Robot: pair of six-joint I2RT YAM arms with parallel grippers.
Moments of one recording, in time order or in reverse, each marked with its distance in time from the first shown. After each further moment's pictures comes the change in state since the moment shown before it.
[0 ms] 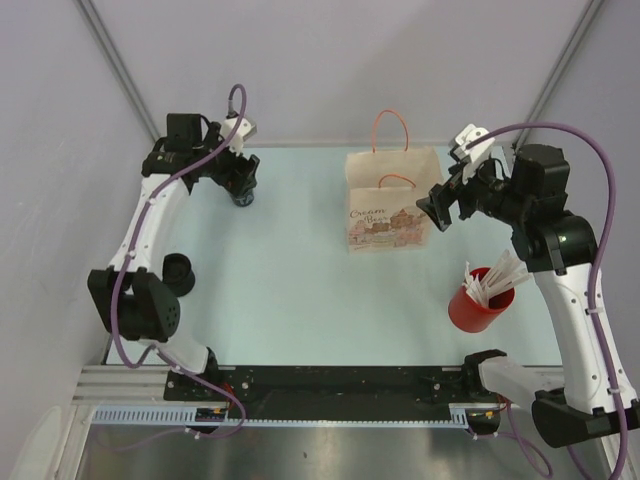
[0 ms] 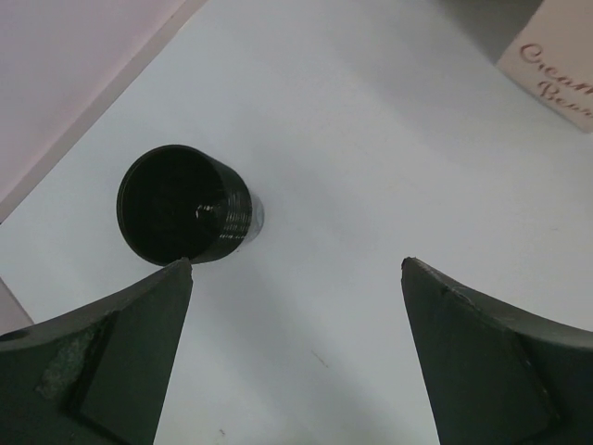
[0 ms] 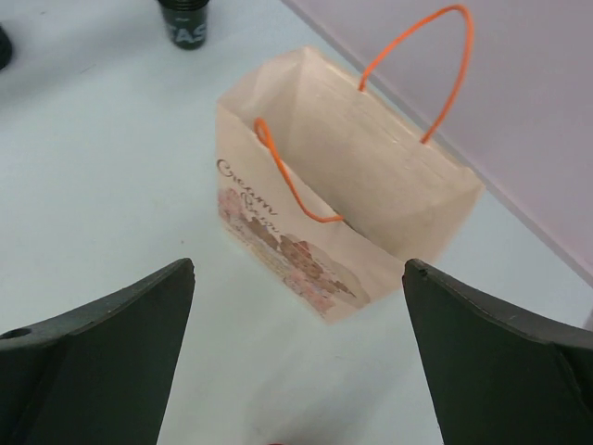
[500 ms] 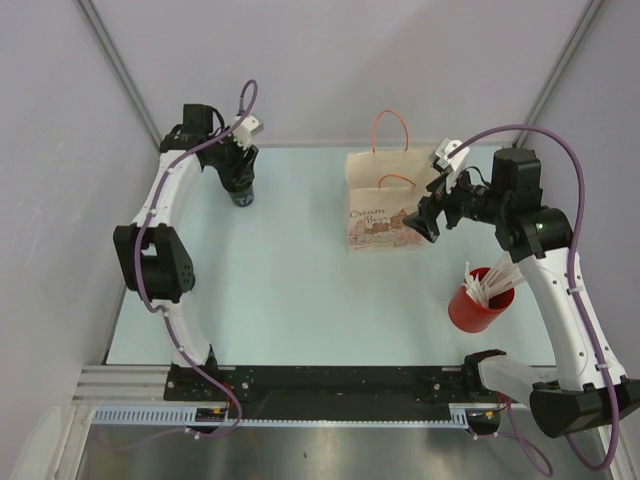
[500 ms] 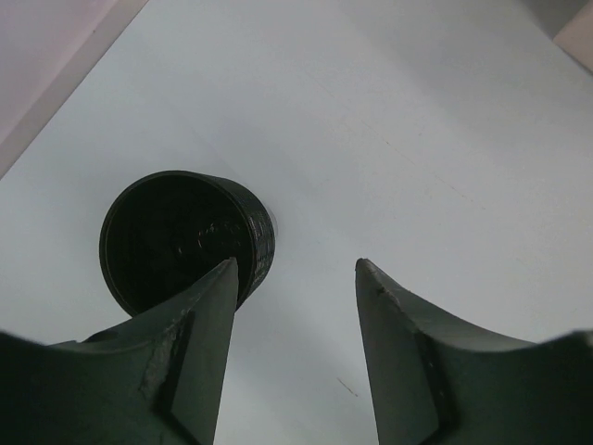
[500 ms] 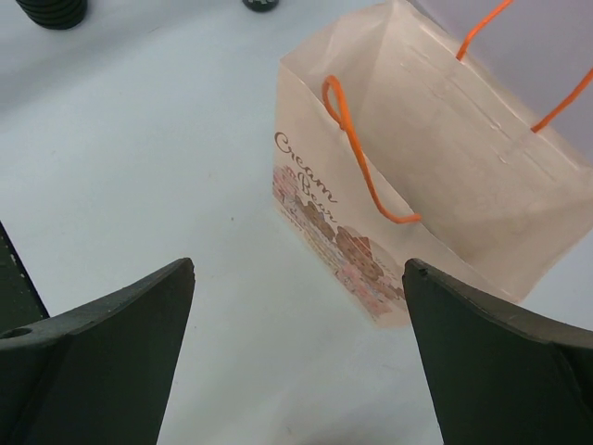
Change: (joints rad) left arm 0.032 0.307 0.226 -0.071 0.017 0.058; right arm 0.000 0.043 -0.113 0.018 -0.170 -0.037
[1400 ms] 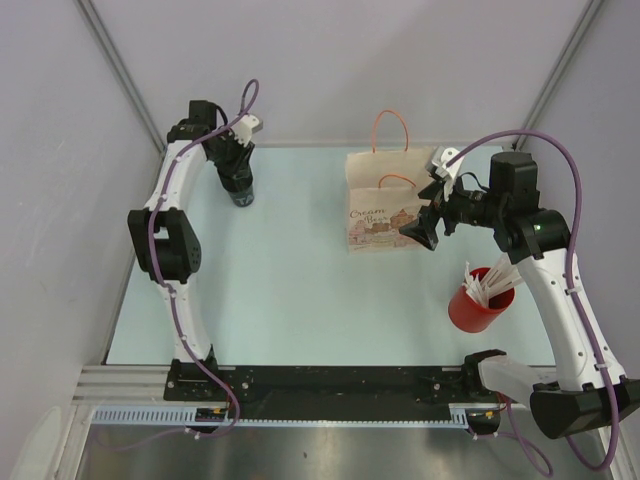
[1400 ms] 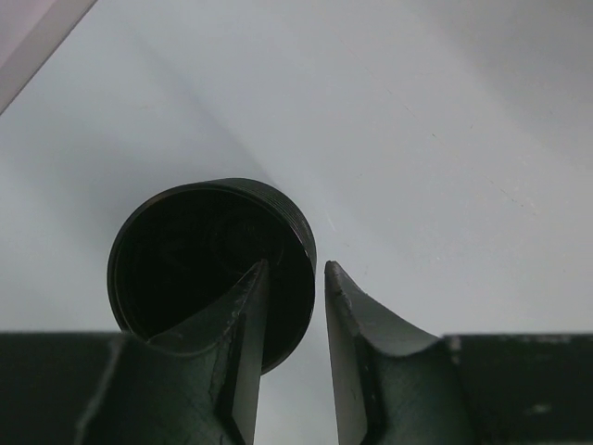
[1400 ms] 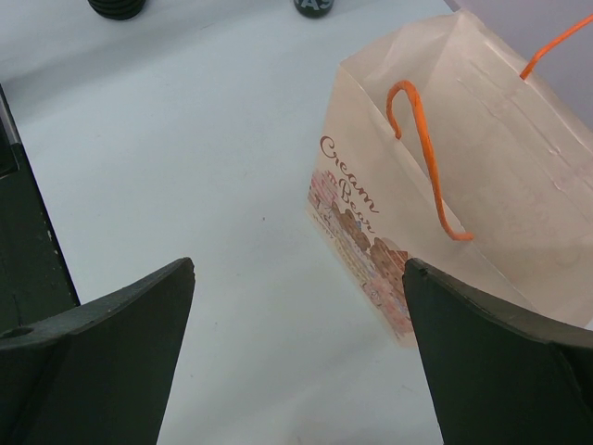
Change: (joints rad) left arm 0.020 0.219 0.219 -0.101 -0.048 -0.005; right arm 0.000 -0.007 -0.028 -0.018 -0.124 -0.053
